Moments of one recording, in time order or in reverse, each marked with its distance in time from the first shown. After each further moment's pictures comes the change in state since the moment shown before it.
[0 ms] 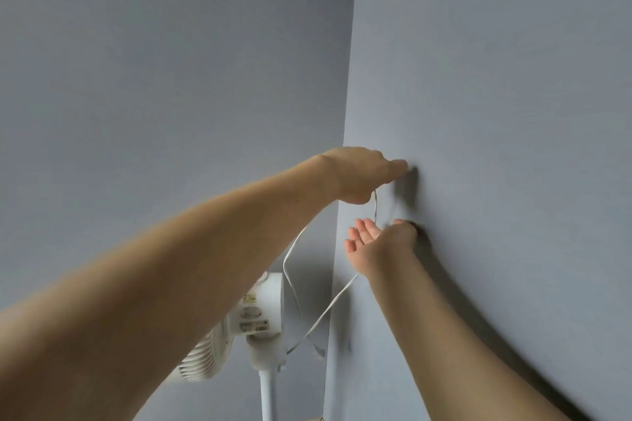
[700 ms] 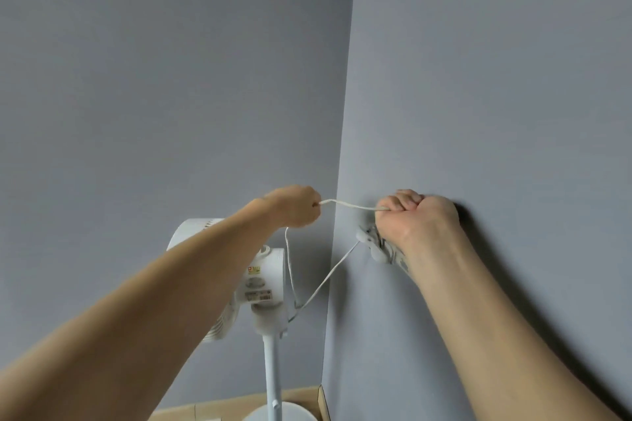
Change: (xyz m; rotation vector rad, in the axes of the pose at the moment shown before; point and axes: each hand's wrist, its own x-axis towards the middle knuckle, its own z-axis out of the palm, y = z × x) left_hand -0.064 -0.030 0.102 -0.419 -0.189 -0.460; right_hand -0.071 -0.028 -0.006 0.338 -0.075 -0.150
